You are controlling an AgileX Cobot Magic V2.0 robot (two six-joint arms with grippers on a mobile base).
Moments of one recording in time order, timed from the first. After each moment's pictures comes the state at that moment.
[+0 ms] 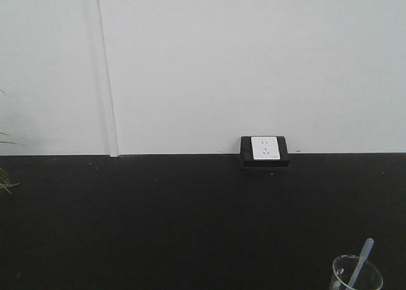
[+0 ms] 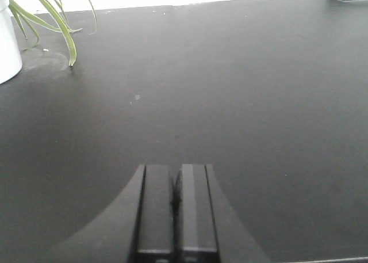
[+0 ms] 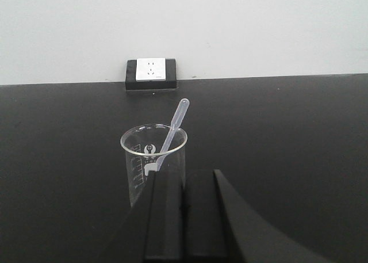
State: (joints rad) left arm -0.07 -0.01 0.03 -0.02 0.01 0.05; right arm -0.02 -0.01 0.03 -0.05 0.14 0.06
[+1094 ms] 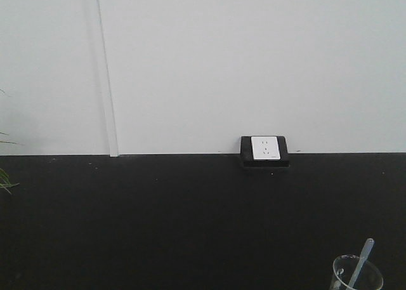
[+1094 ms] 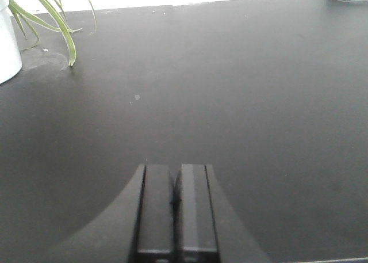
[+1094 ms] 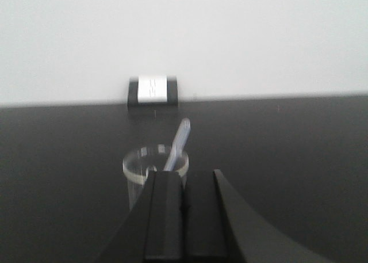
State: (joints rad) left arm -0.07 -0.01 0.03 -0.02 0.01 0.05; right arm -0.02 -0.01 0.03 -0.05 0.04 0.06
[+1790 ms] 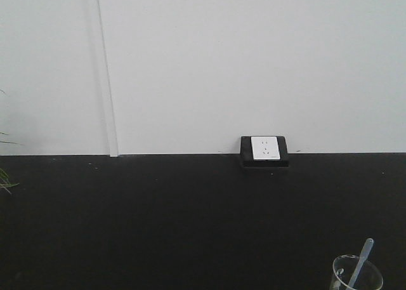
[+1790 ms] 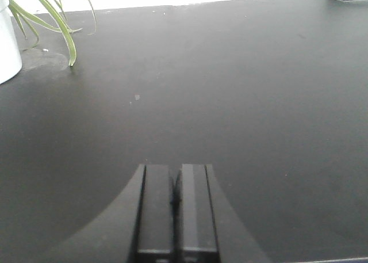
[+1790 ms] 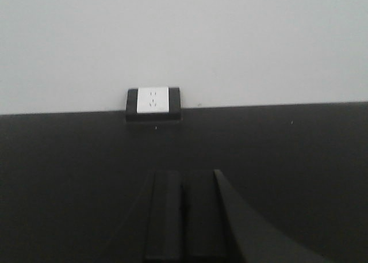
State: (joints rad) left arm -0.07 -0.01 0.03 -0.02 0.01 0.05; right arm -0.02 0.85 -0.27 -0.04 -0.36 0.06
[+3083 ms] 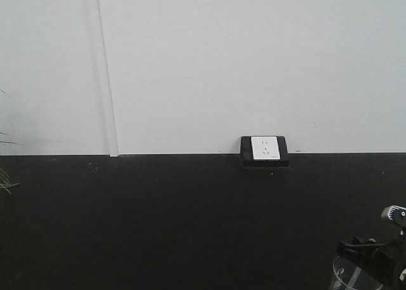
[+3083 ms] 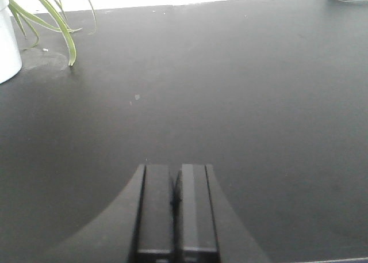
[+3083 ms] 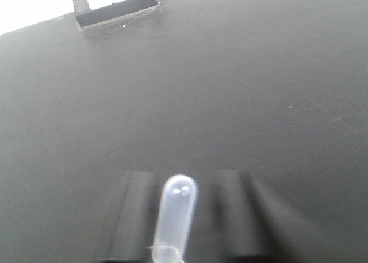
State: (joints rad) left arm -0.07 -0.01 0.03 -0.02 0.01 0.05; right arm -0.02 1.67 -0.64 0.00 -0.48 0.27
